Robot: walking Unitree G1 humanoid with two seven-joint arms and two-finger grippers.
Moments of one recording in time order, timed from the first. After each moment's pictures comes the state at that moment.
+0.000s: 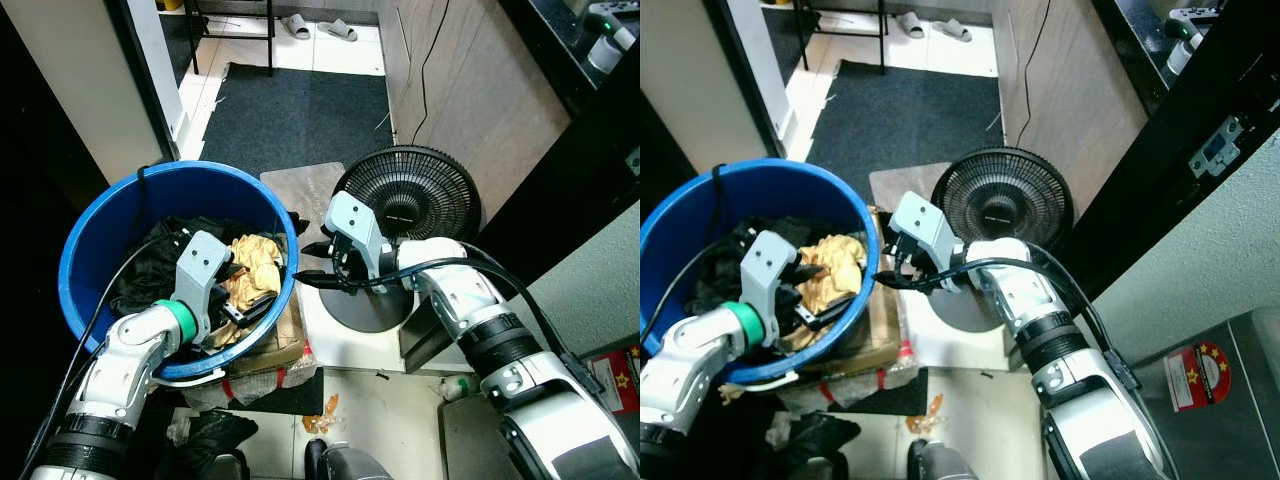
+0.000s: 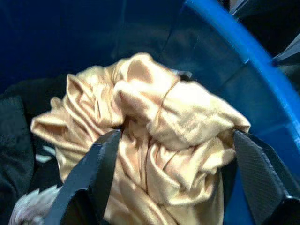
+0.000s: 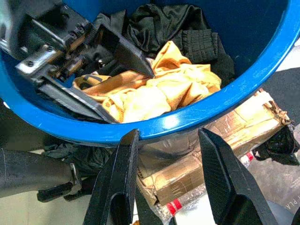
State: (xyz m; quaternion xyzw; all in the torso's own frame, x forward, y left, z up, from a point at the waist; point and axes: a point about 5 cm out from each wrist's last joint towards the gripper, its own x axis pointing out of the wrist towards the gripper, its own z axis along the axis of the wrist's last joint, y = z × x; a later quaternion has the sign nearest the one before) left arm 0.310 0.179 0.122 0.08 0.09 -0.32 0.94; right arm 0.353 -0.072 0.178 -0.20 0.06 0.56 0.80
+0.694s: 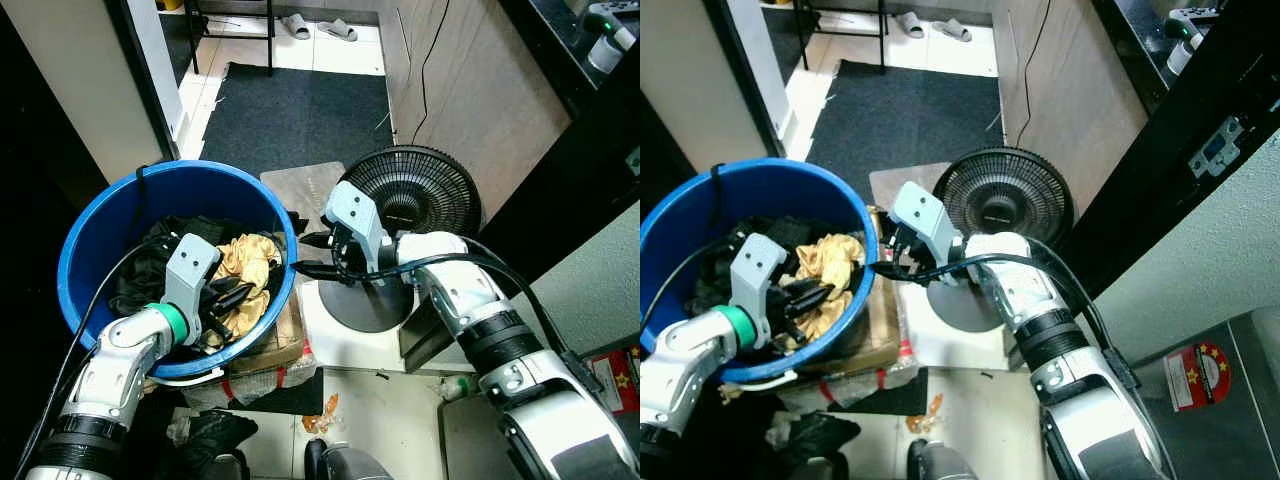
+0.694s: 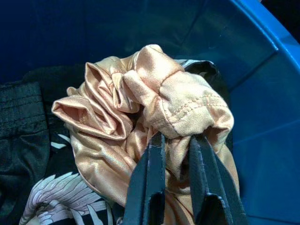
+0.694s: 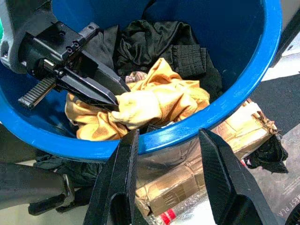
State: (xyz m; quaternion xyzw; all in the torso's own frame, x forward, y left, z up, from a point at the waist) left arm 0.310 0.188 0.123 0.08 0.09 -0.31 0.94; right arm 0.356 -0.069 0.188 -0.19 0.04 0.55 0.81
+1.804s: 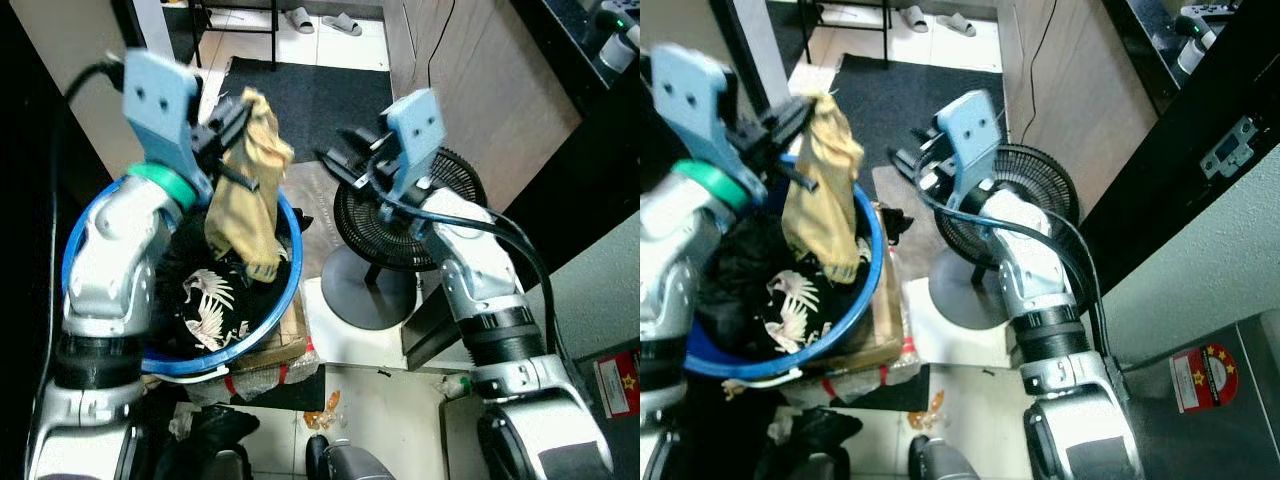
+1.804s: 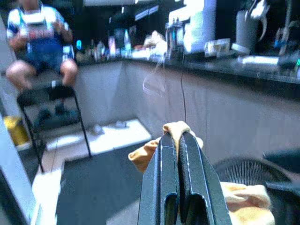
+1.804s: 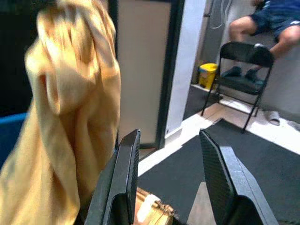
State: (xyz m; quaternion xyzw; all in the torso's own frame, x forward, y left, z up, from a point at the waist) left arm 0.326 0.157 0.336 0.07 -0.28 -0.20 0.94; right arm 0.358 -0.088 0.269 -0.05 -0.20 0.32 0.92
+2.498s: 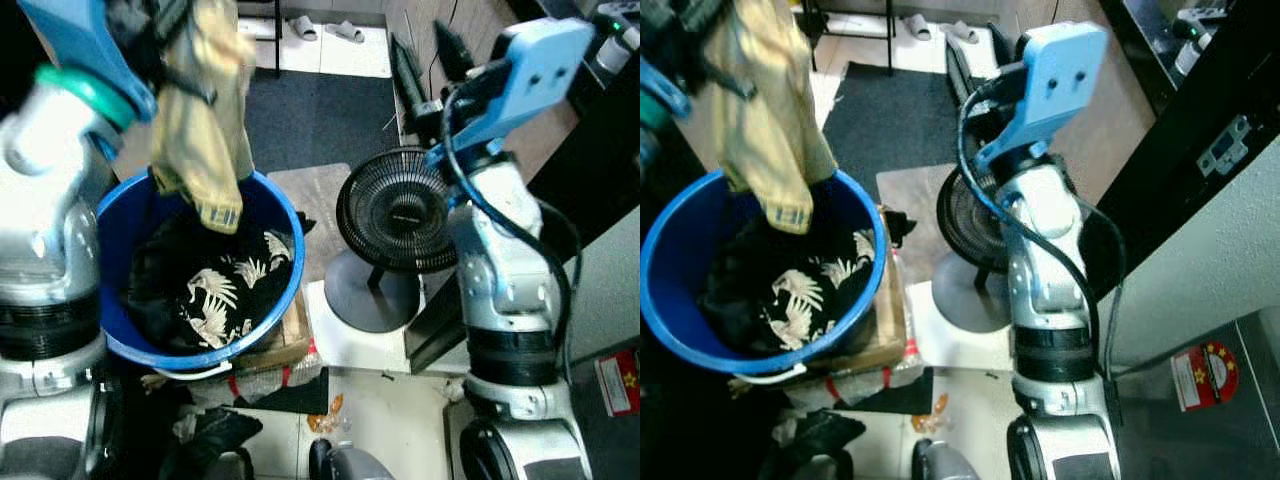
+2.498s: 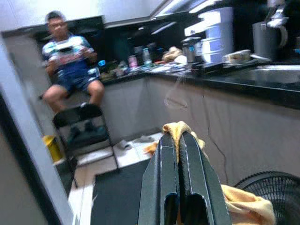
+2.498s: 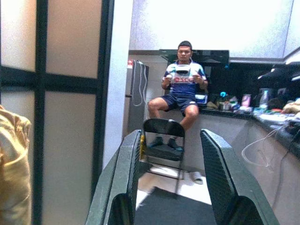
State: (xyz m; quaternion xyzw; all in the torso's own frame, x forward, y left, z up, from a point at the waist) left arm 0.305 0.172 0.352 0.10 -0.28 -0.15 0.94; right arm 0.318 -0.121 0.320 -0.01 -0.36 0.14 0.92
